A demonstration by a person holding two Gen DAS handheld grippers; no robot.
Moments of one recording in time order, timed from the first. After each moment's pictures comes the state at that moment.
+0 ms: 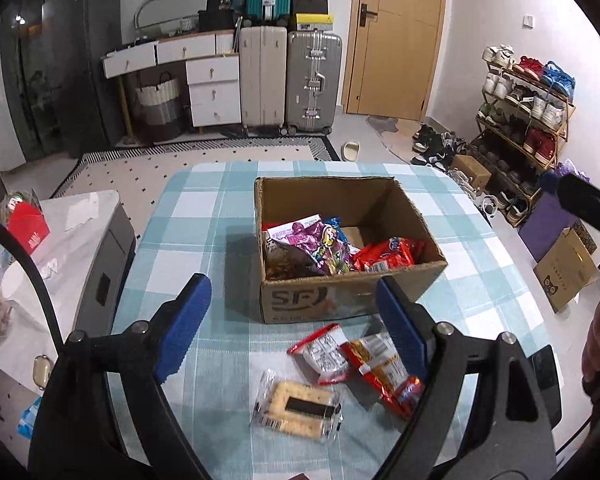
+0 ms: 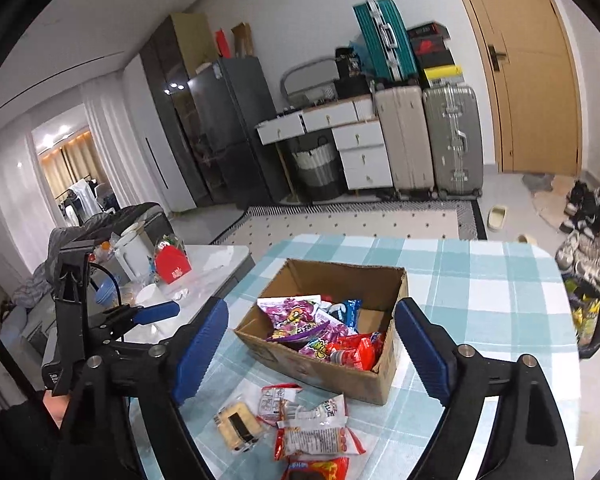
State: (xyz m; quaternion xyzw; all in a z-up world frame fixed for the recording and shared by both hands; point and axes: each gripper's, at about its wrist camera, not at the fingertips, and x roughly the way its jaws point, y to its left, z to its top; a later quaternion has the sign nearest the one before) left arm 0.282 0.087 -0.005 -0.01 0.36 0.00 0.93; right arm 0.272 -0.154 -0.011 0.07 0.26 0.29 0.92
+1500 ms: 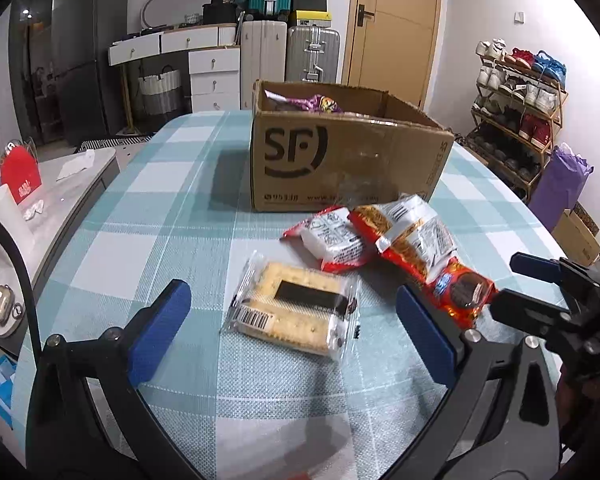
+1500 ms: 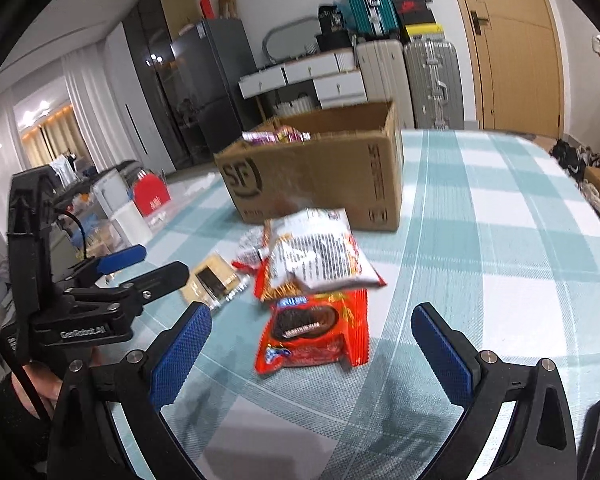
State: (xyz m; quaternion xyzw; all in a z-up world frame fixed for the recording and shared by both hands) left arm 0.210 0.079 -0.160 -0.02 0.35 -0.01 0.94; right arm 0.191 -0.126 -0.200 0.07 0.35 0.25 0.90
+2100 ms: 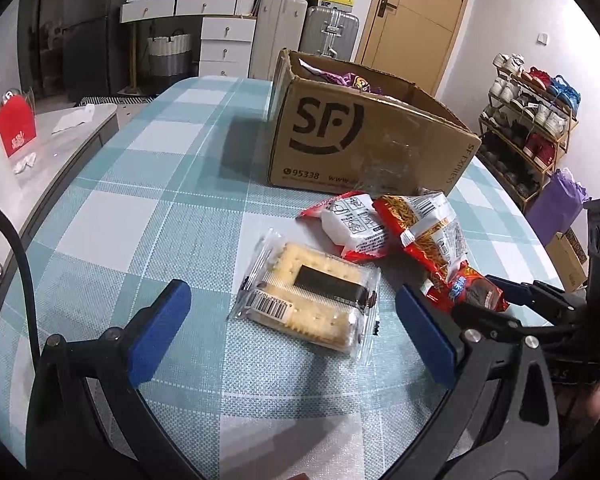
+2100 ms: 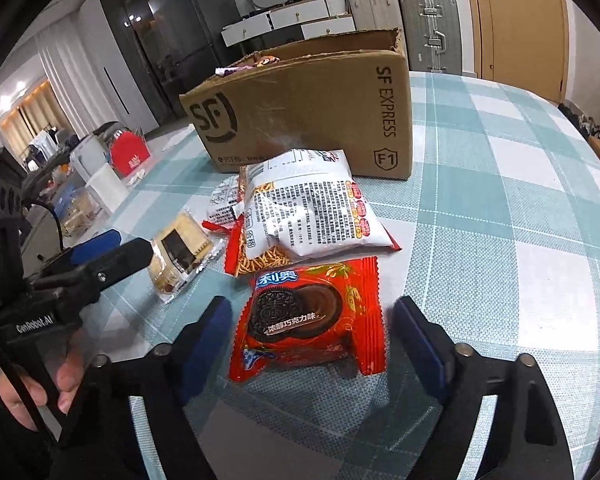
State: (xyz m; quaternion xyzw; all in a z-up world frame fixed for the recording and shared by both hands) left arm 0.223 0.106 -0.173 -0.09 0.39 -0.01 0.92; right arm 0.221 -0.101 -0.223 0.03 0.43 0.23 0.87
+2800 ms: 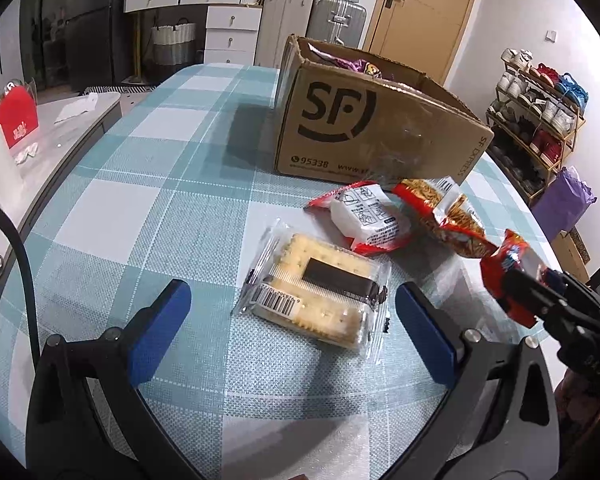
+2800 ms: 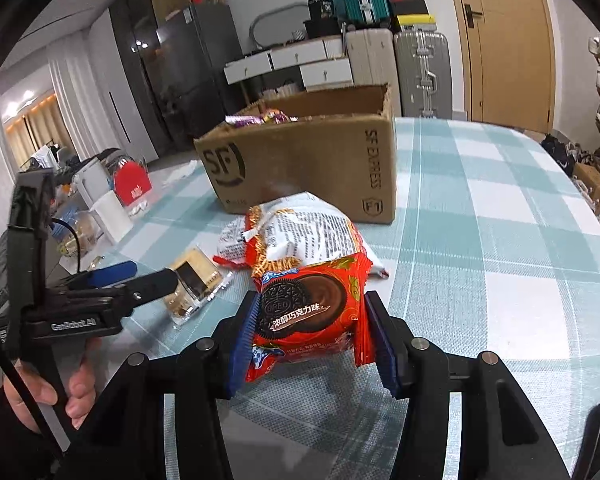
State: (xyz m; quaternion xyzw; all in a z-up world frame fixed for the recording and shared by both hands) left arm 0.234 0.108 -0.185 -0.09 0.41 0.00 0.91; right arm 0.194 -0.117 -0.198 0.05 0.34 0.23 0.91
